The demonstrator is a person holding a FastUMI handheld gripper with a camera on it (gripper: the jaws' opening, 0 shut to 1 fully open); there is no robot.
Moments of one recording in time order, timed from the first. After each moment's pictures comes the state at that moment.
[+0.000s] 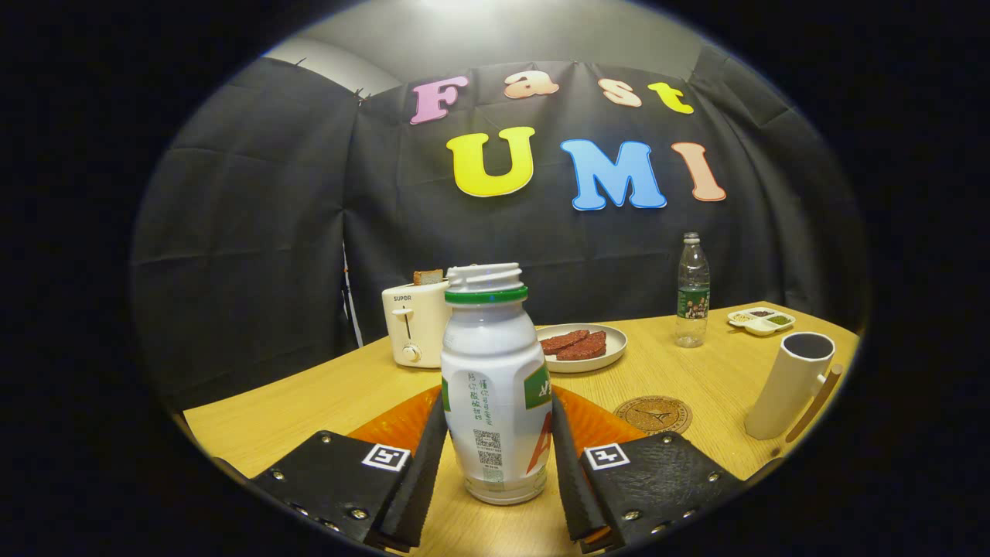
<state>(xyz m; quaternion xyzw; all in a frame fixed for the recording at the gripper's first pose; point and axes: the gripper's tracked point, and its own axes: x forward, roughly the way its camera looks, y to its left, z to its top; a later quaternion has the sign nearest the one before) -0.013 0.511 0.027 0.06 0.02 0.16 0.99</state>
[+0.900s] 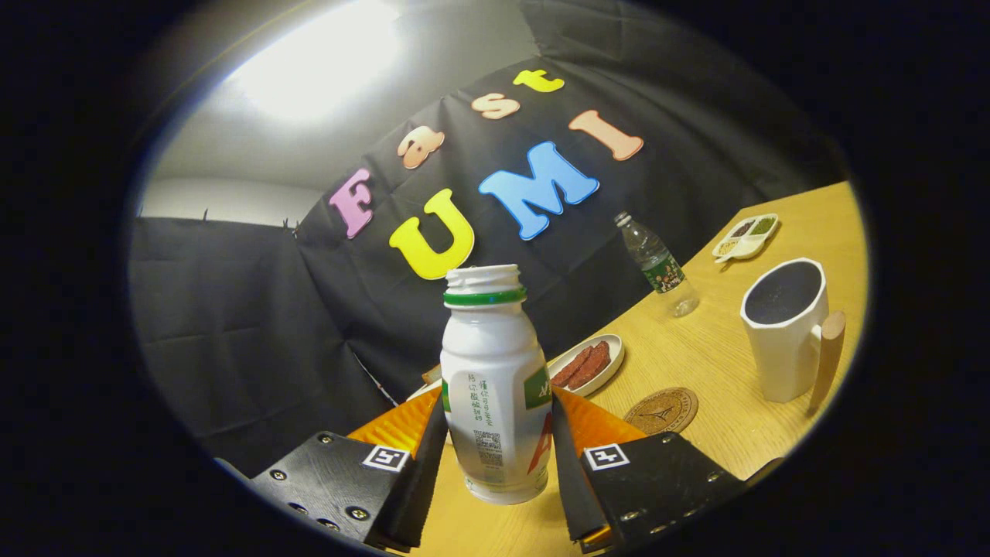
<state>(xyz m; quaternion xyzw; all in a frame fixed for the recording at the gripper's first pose) -0.017 0.430 0.088 0.36 -0.04 0.17 0.92</state>
